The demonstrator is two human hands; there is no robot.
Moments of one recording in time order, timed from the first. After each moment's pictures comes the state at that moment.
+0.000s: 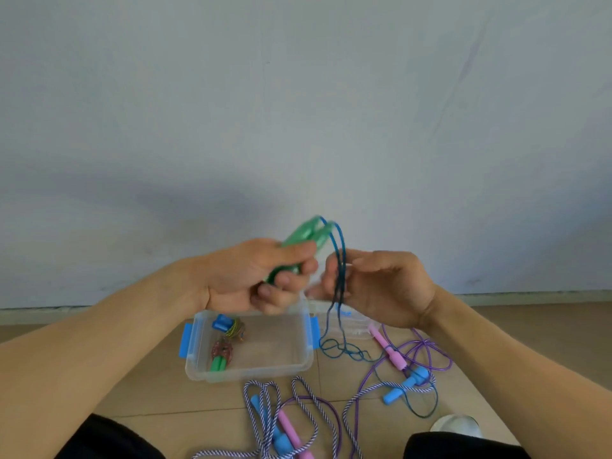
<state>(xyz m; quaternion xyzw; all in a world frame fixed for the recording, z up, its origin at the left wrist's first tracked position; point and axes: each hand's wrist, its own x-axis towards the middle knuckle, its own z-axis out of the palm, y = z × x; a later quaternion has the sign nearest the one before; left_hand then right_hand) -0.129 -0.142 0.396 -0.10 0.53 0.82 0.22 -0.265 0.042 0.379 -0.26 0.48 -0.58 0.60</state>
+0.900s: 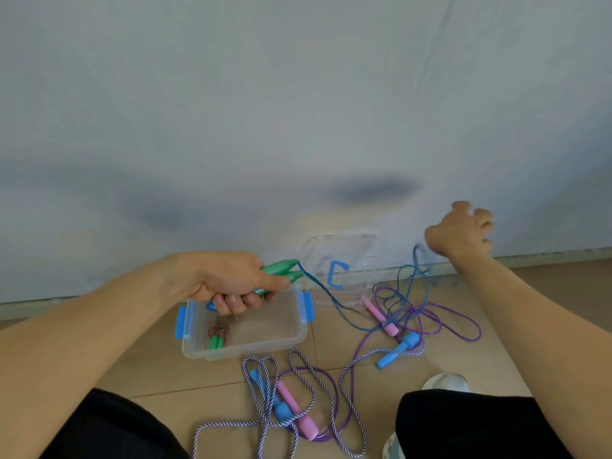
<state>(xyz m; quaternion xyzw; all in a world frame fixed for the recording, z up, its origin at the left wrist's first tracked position) -0.130 -0.141 0.361 -0.24 0.73 0.52 0.37 -0.369 0.107 0.345 0.05 0.98 -0.19 0.03</state>
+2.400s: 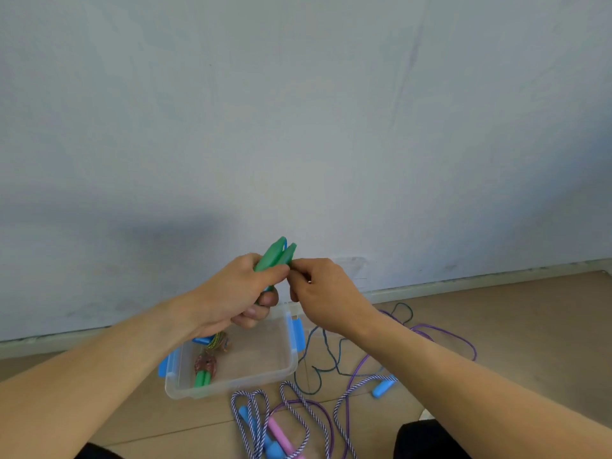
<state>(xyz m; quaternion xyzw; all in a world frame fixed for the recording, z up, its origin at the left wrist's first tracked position) -0.143 -0.111 0.376 -0.24 0.65 0.71 0.11 -0.228 0.024 0.367 -0.34 0.83 -0.39 0.22</state>
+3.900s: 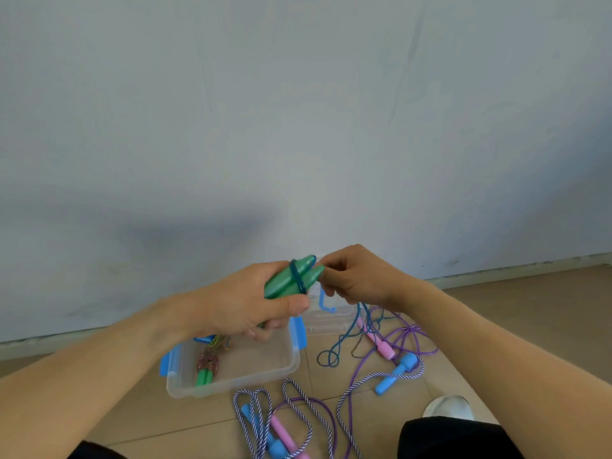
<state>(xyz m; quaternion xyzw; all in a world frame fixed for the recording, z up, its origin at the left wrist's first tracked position) -0.140 -0.106 0.377 -0.06 0.72 0.67 0.17 -0.278 0.053 0.371 -0.33 0.77 -0.40 0.38</state>
